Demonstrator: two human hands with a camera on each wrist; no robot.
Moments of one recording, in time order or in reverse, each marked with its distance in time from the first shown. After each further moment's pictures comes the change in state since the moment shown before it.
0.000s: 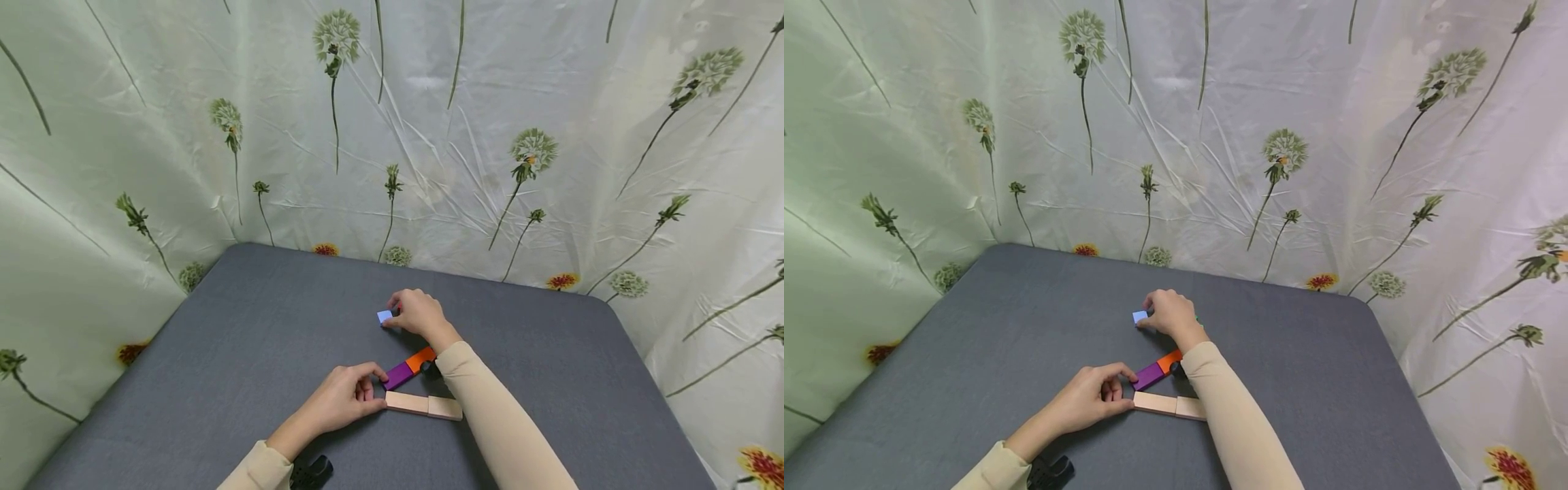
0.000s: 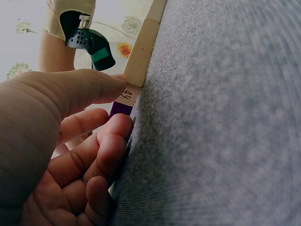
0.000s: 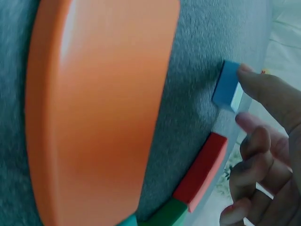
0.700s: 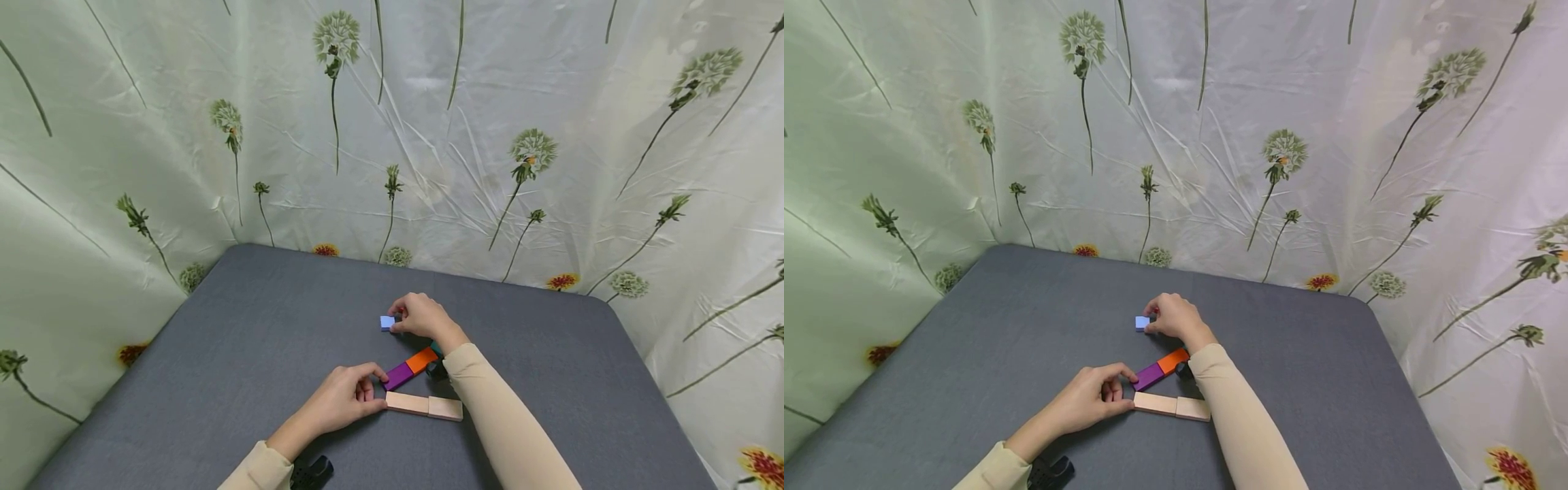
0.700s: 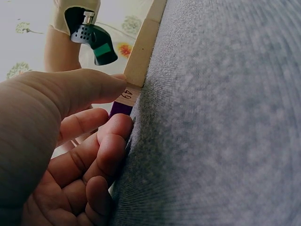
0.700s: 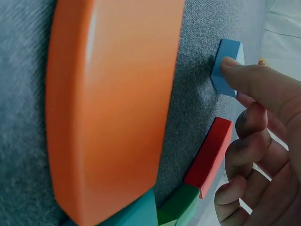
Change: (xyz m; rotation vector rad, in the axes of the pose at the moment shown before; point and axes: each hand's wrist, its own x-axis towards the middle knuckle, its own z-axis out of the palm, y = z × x) left_hand 0.001 0.000 -0.001 0.001 -0.011 -0.018; right_hand -0.002 0.014 0.000 0.121 -0.071 -0.073
